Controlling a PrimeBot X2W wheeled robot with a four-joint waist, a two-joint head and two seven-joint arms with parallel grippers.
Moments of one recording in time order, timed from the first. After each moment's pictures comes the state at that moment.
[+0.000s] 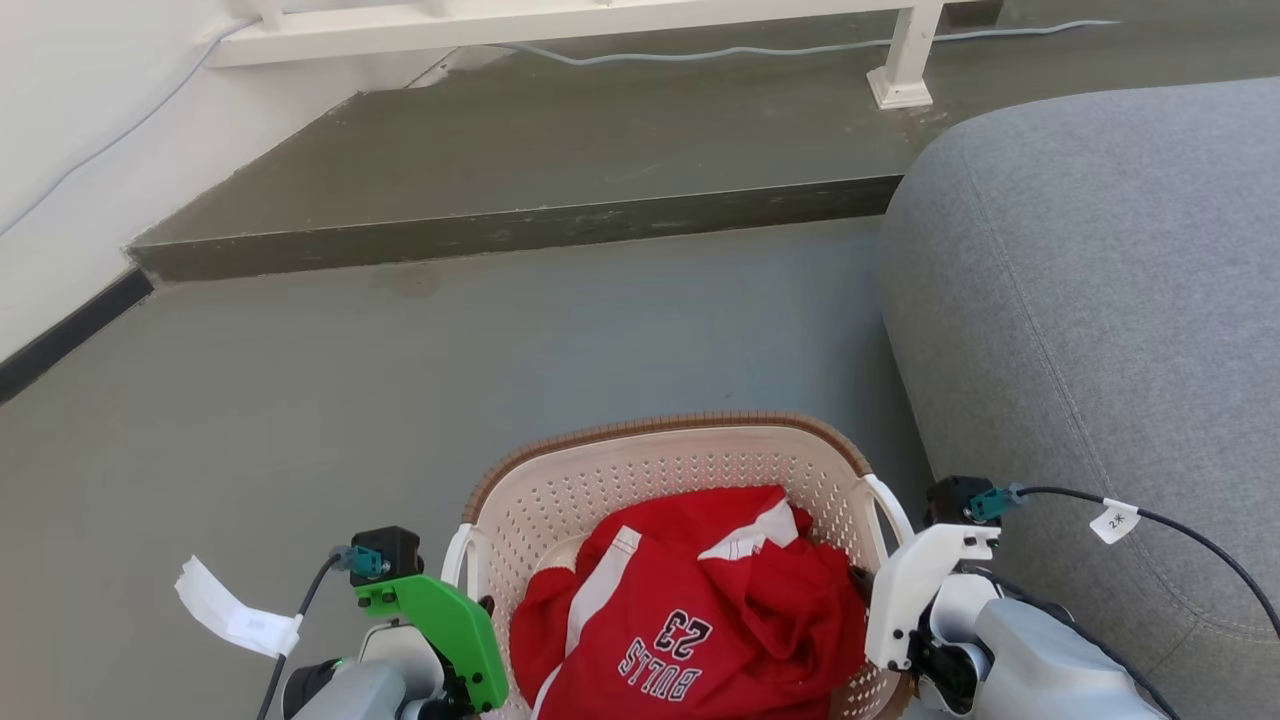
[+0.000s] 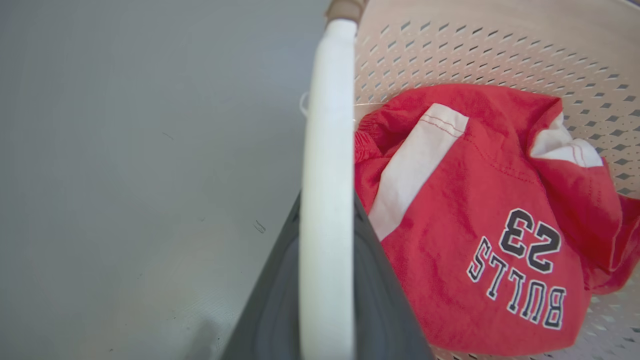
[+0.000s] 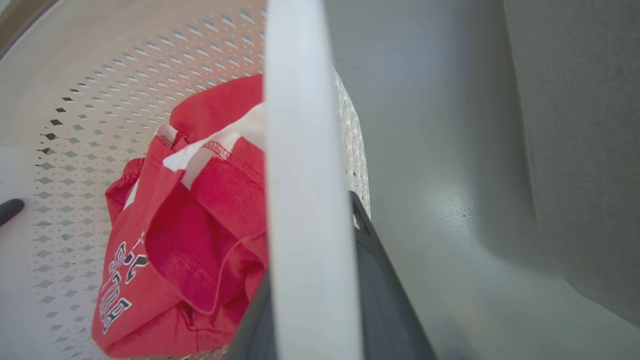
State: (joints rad) left arm -0.49 -0.01 -0.84 1.14 -1.06 -0.10 -0.03; right arm -0.46 -0.05 0.76 1.14 0.88 0.10 0.06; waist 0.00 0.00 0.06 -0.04
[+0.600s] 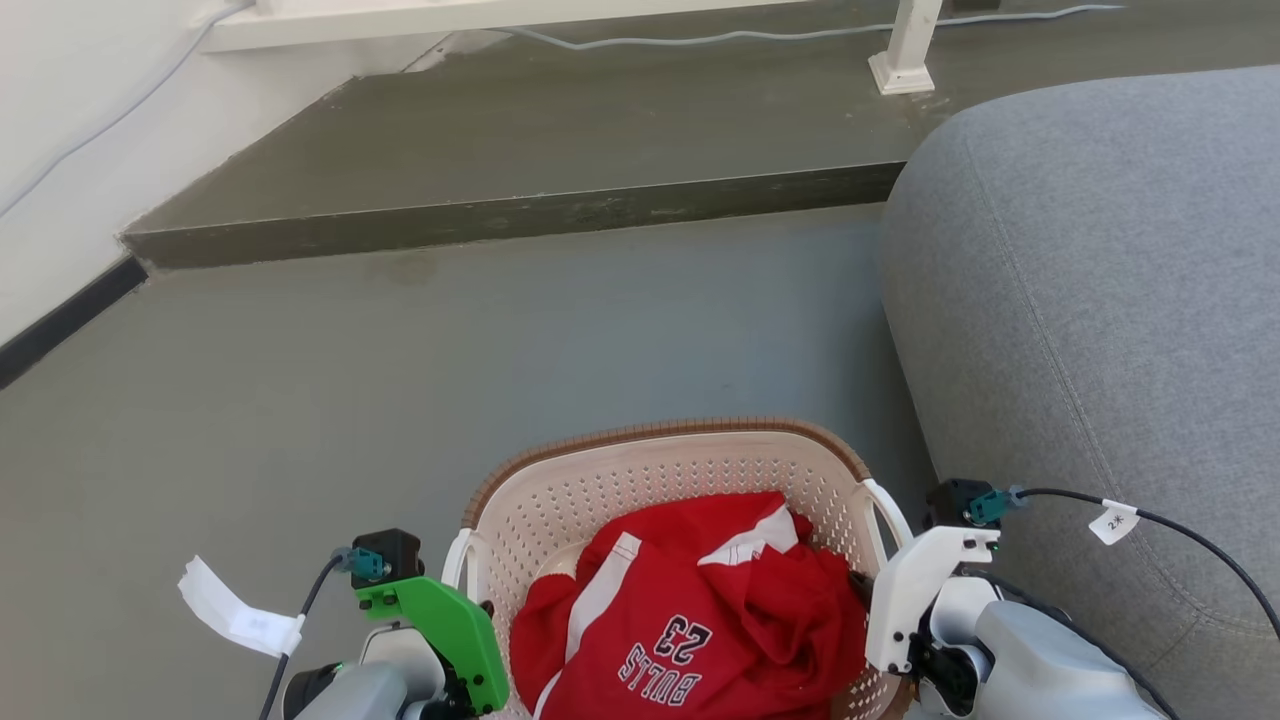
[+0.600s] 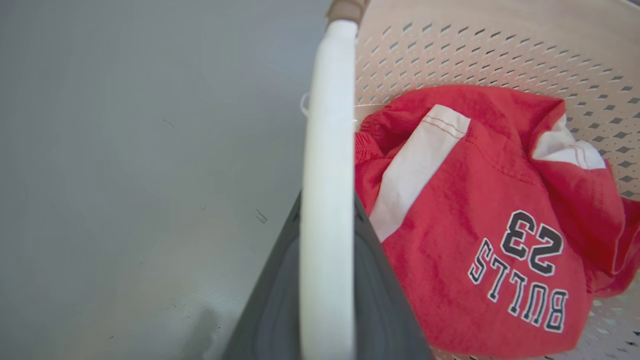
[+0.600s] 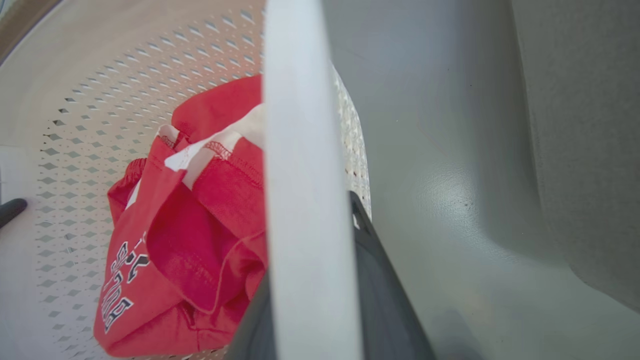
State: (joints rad) left arm -0.49 -0.01 -0.86 1.14 -1.09 -0.09 -0.02; right arm -0.46 -0.05 0.78 1.14 0.92 0.10 0.06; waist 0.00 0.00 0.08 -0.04
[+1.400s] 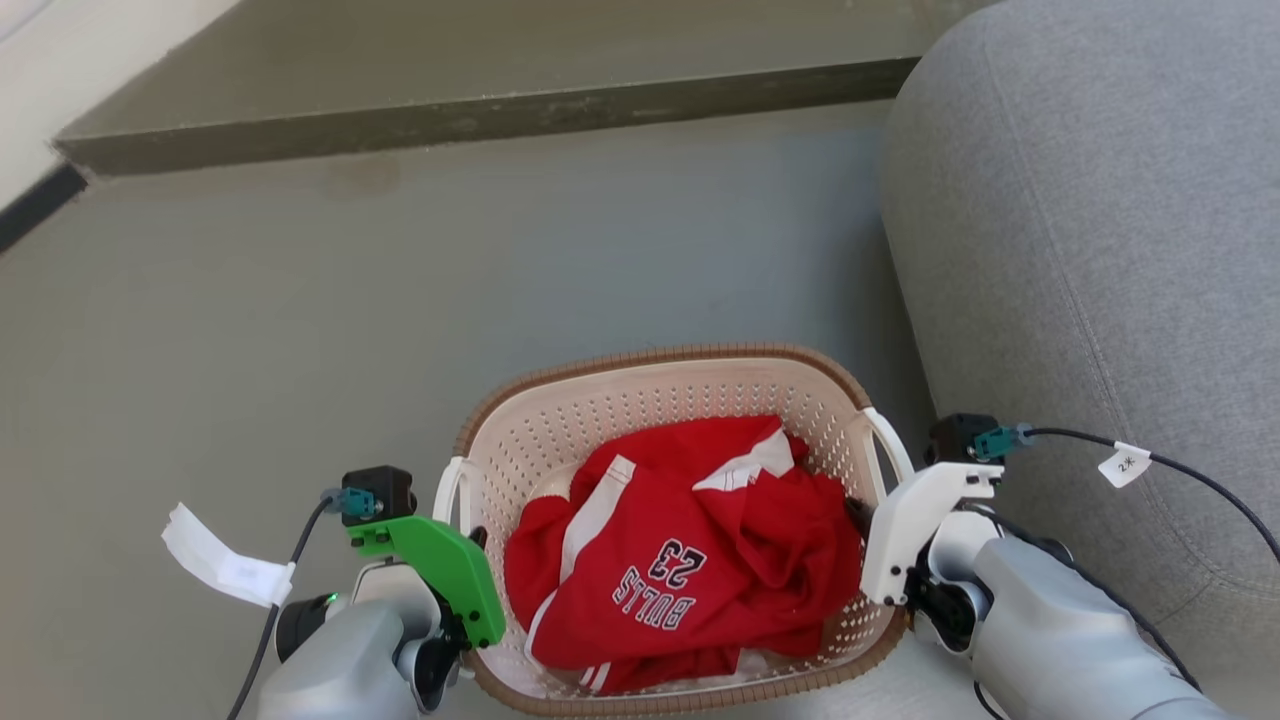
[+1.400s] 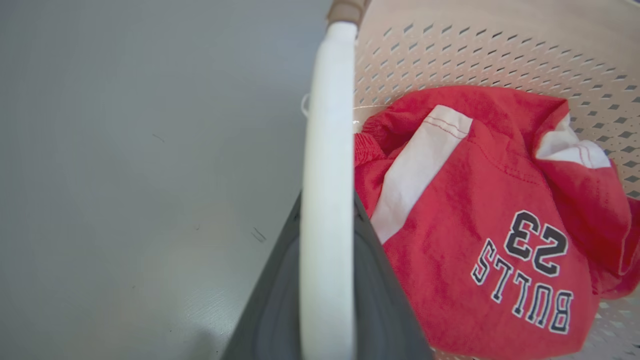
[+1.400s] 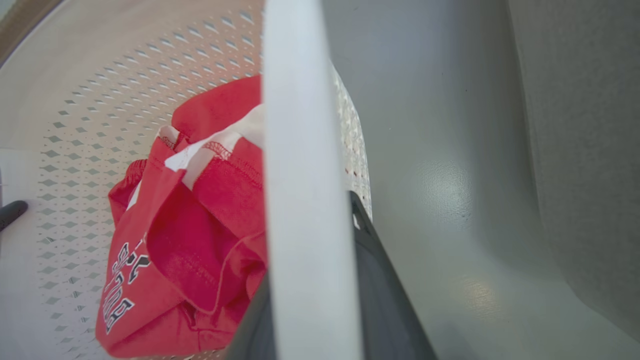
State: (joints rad) left arm -0.58 0.00 -0.88 1.14 -1.09 -0.07 -0.06; right arm -0.55 -0.06 0.79 1.14 0.93 0.10 0.04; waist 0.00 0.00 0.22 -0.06
